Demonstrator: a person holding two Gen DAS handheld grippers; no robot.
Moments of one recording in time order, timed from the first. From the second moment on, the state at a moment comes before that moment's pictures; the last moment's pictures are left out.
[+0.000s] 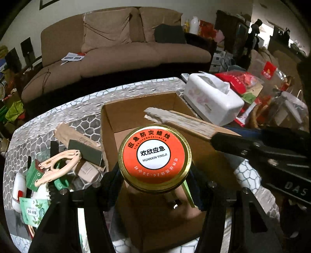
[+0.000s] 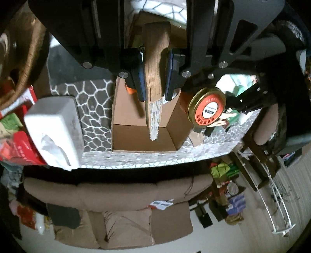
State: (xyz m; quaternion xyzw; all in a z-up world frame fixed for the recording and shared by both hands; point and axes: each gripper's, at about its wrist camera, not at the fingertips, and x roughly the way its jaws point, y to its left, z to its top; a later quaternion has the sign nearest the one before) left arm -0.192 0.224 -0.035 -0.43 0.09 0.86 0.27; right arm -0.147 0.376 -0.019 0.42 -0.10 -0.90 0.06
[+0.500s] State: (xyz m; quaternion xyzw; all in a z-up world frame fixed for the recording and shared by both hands) left arm -0.229 0.244 -0.075 -0.50 0.11 0.82 0.24; right arm -0.202 0.385 -0.076 0.49 -0.10 -0.87 0.05
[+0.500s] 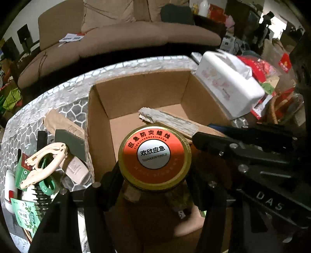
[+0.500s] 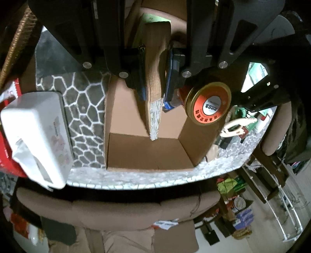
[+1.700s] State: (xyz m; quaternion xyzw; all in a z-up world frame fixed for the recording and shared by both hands) left arm -0.176 0.232 -0.037 -0.46 0.16 0.83 0.26; right arm -0.147 0.392 -0.051 0.48 -0.12 -0.87 0.07
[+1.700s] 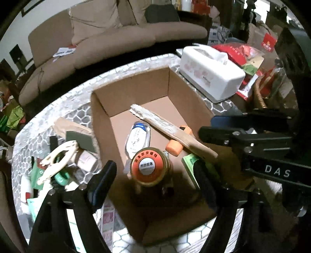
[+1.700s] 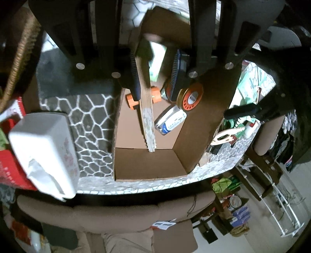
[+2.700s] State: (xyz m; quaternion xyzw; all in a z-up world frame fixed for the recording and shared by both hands) left arm -0.027 0.118 0.086 -0.33 0.05 0.92 0.21; right arm 0.007 0.301 0.088 0.36 -0.08 -0.93 0.06
